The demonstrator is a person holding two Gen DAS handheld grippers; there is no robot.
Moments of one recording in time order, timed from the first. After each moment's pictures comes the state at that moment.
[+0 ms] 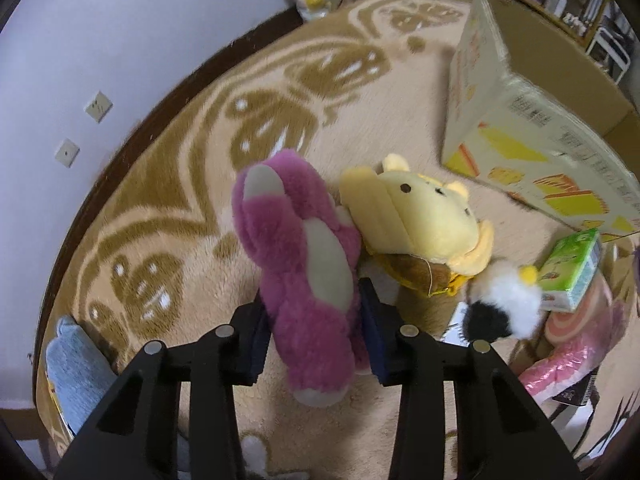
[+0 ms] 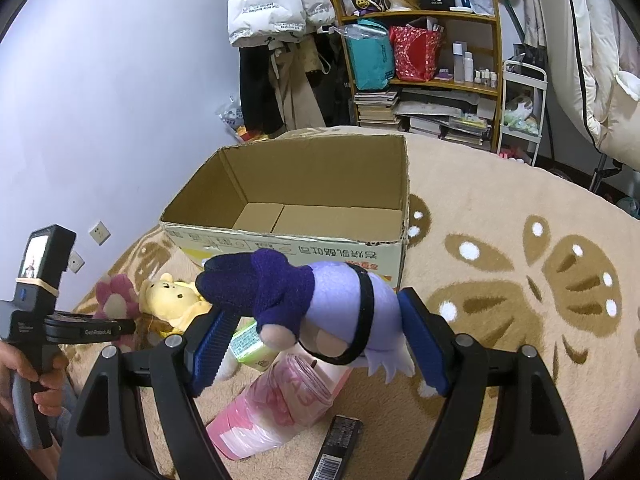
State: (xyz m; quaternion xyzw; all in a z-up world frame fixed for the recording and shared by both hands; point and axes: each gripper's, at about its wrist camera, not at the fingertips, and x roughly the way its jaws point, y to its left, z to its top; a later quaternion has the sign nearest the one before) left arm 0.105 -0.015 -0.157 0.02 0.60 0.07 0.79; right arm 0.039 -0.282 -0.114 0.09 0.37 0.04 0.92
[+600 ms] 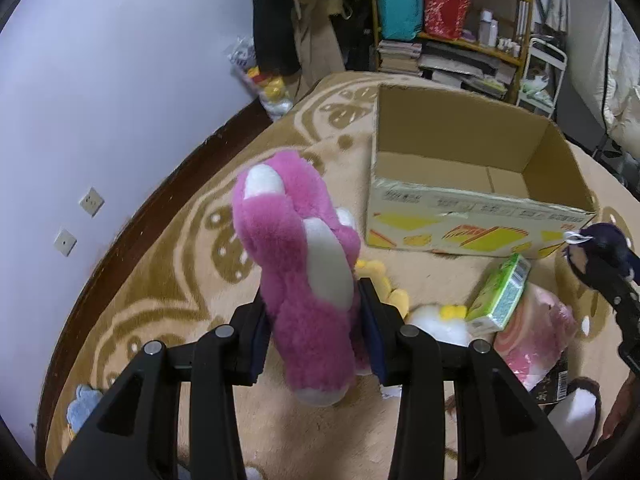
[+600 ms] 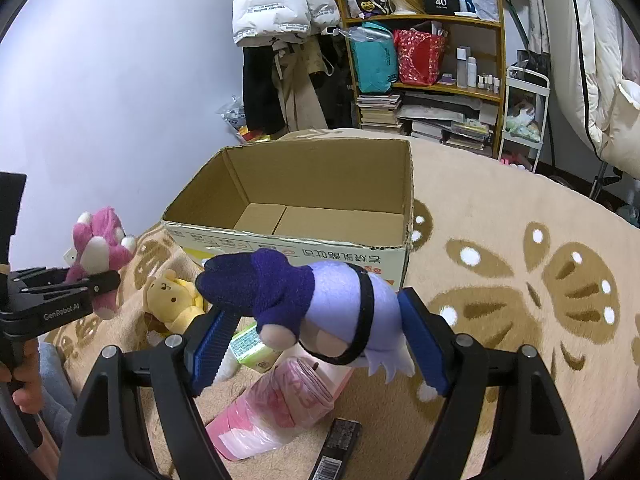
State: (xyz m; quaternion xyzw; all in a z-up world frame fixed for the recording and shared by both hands) left arm 0.083 -0.047 -0.091 0.07 0.47 0.00 0.88; right arm 0.040 -0.278 -0.109 0.07 0.37 0.04 0.93
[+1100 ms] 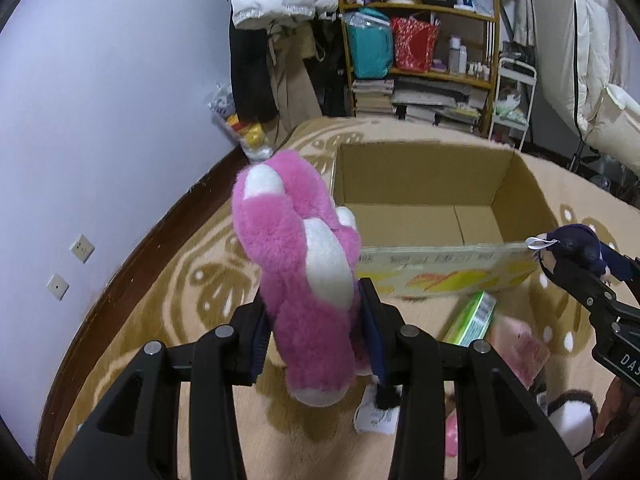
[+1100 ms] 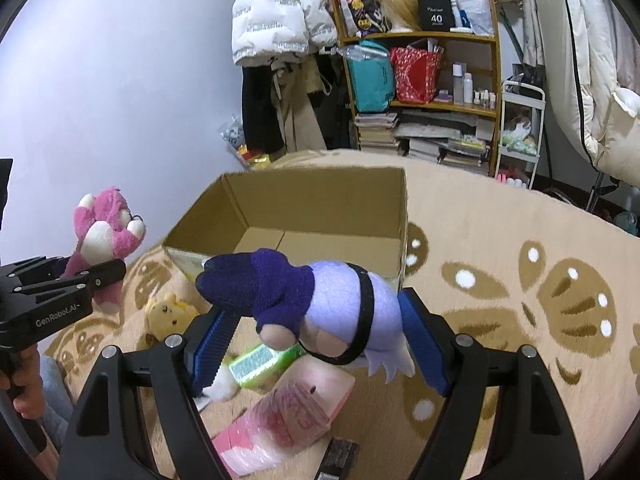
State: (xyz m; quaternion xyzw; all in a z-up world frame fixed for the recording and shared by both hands) left arm 0.077 -0.075 -0.063 0.09 0.40 -0.04 0.91; right arm 0.041 -0.282 -0.095 0.08 0.33 0.03 0.94
